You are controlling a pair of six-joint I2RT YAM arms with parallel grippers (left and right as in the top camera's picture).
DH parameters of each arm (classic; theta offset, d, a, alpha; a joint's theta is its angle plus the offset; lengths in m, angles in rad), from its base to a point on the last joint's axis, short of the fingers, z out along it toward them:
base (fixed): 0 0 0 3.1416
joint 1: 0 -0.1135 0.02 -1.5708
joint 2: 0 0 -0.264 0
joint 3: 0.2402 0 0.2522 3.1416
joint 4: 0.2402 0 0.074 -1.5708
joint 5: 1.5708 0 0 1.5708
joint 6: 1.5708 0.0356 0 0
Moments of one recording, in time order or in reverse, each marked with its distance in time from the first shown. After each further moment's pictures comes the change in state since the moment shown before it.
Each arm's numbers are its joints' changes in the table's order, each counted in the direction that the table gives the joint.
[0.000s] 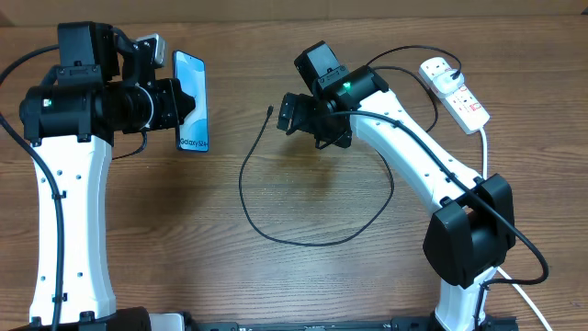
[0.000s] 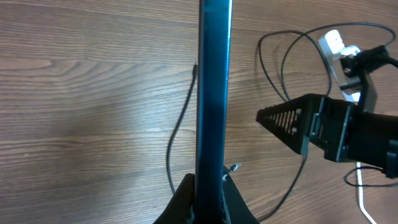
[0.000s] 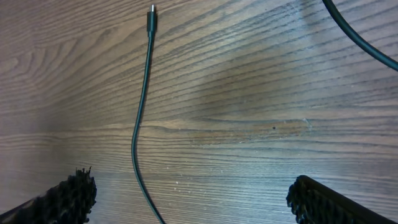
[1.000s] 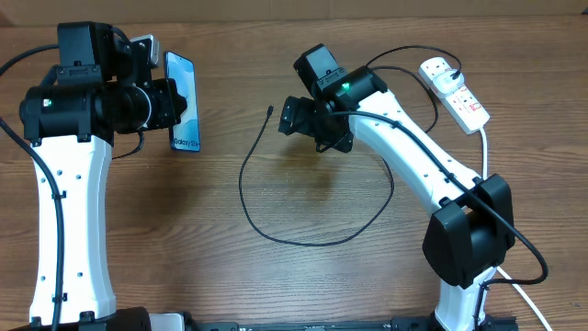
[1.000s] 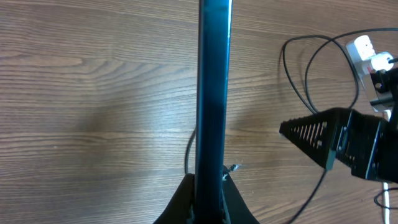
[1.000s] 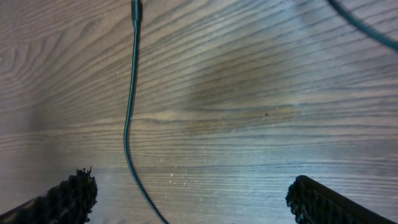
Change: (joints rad) left arm 0.000 0.000 0.000 -0.003 -0.085 -0.012; right arm -0.013 -0.001 -0.001 0.040 0.002 0.027
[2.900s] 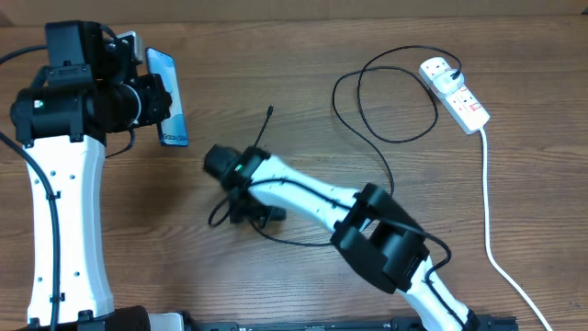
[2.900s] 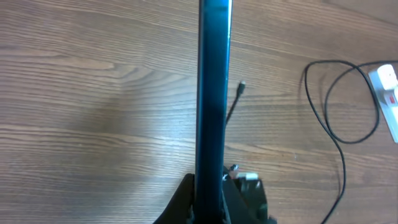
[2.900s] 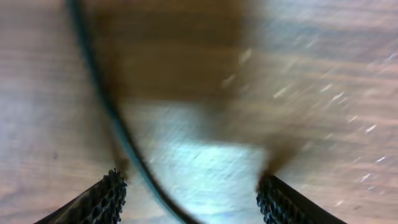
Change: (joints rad) left arm -0.038 0.000 0.000 -0.030 -0.063 -0.054; right arm -0.412 -0.277 -0.002 0.013 0.077 0.086
